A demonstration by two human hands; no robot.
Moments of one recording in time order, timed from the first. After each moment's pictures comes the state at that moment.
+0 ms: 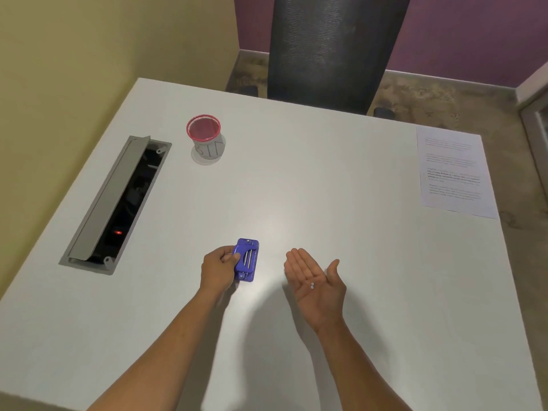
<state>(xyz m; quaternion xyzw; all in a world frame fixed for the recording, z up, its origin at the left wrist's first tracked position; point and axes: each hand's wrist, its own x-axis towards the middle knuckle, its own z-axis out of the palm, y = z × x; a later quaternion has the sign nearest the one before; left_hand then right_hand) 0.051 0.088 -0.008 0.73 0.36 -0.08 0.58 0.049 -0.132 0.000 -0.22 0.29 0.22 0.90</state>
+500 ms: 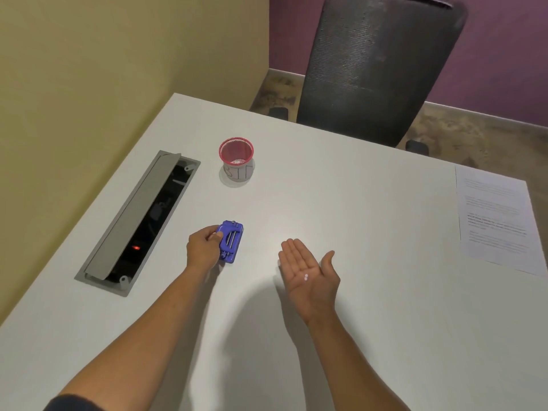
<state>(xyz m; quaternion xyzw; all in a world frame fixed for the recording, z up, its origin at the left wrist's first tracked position) 0.139 0.192 -0.010 0.72 0.39 0.02 0.58 0.136 -0.043 0.015 -0.24 0.28 0.25 0.90</state>
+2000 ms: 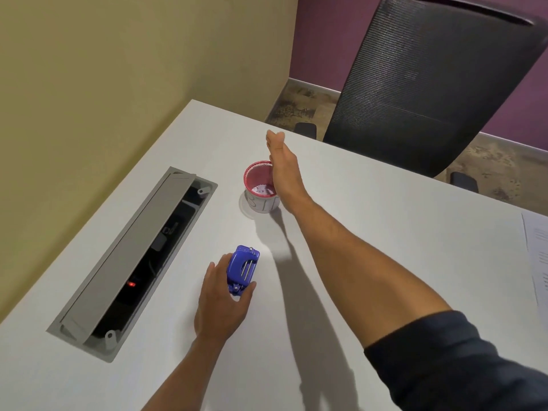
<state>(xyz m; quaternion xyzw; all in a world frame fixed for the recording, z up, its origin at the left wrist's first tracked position) 0.145 0.211 -0.085 0.87 0.23 0.12 0.42 0.387 0.163 0.039 -0.74 -0.10 0.17 0.65</state>
